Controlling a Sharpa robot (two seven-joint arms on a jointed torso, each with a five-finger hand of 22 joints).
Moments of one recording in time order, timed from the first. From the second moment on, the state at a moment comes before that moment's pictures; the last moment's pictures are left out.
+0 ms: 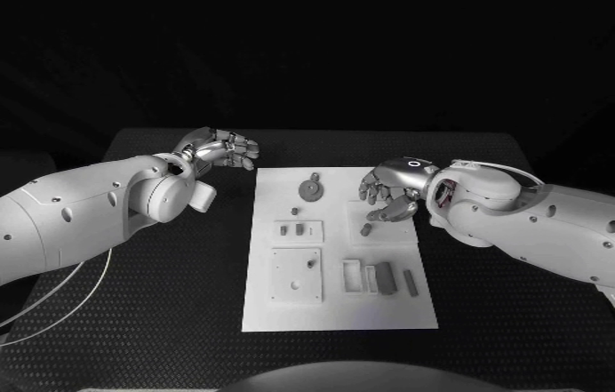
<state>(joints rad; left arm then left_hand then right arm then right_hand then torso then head) 1.26 -0.76 -0.15 1.23 -0.23 -0.19 0.21 1.07 -0.10 0.51 -0.28 0.12 0.86 0.19 0.29 0.50 1.13 0.13 0.12 0.24 0.96 0.08 0.61 0.42 0.01 0.95 -0.02 0.06 1.02 1.16 -0.88 -0.07 1.54 -1.64 -0.15 -0.05 1.09 -0.27 0.69 -0.17 0.05 0.86 0.15 0.31 0.45 1.19 0.10 0.12 0.17 1.21 -0.01 0.68 0.88 0.26 0.98 0.14 0.36 1.31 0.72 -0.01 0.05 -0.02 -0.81</state>
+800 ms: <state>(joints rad) 1.26 -0.76 -0.15 1.22 -0.23 -0.18 0.21 1.07 -0.10 0.51 -0.28 0.12 0.86 0.19 0.29 0.50 1.13 0.13 0.12 0.24 0.96 0.08 0.61 0.43 0.01 0.95 -0.02 0.06 1.02 1.11 -0.86 -0.08 1.55 -1.77 -0.14 -0.05 1.14 -0.23 0.70 -0.18 0.05 0.88 0.15 0.33 0.45 1.18 0.10 0.12 0.18 1.22 -0.01 0.71 0.88 0.26 0.98 0.13 0.40 1.31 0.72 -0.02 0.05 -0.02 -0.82</state>
